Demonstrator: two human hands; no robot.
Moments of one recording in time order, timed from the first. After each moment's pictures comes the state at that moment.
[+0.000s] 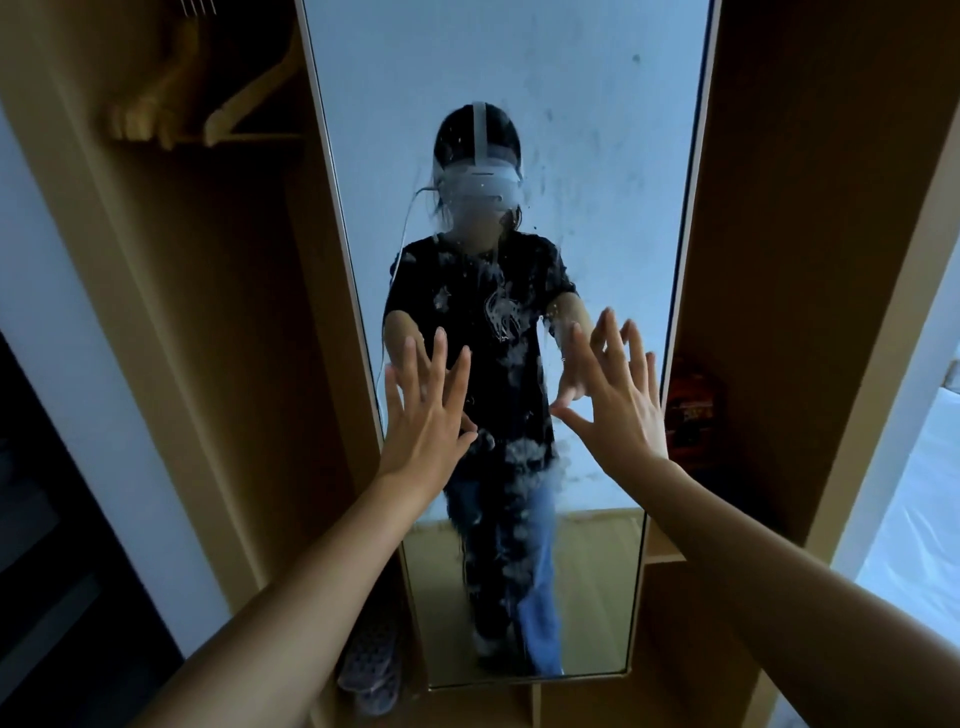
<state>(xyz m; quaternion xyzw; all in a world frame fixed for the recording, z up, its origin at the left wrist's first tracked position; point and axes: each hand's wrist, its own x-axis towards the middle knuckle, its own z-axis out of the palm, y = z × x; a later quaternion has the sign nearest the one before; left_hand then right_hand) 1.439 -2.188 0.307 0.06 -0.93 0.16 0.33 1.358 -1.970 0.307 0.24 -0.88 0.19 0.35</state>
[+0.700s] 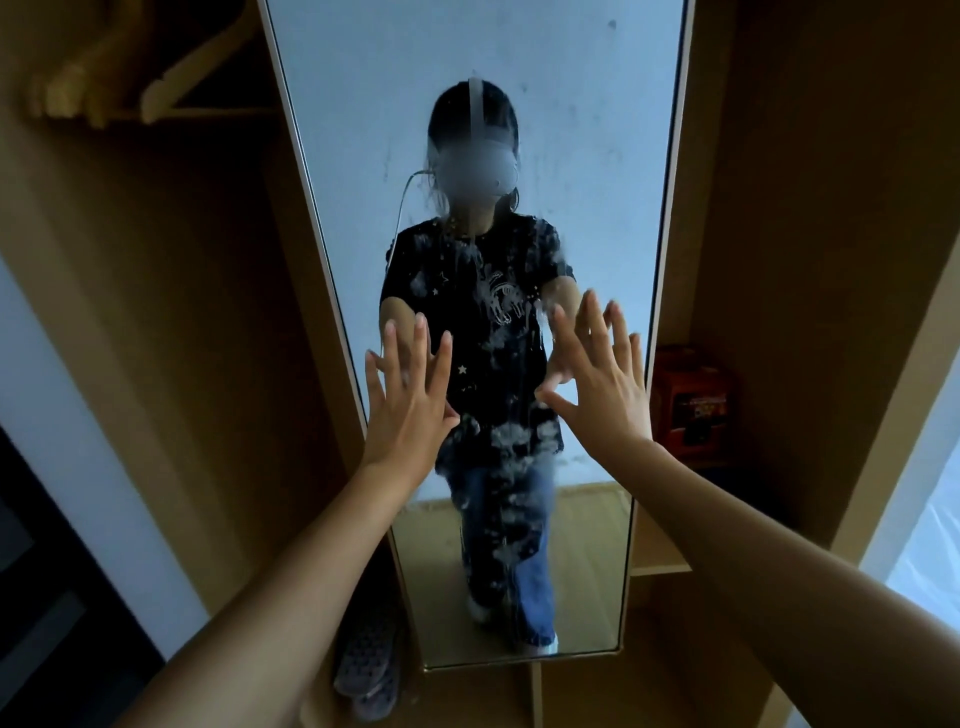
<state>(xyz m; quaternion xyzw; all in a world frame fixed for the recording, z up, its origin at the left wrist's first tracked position) 1.392 -2.201 0.304 0.08 -0.92 0.18 0.35 1.308 -1.986 0.309 0.25 -0.90 0.18 0.32</state>
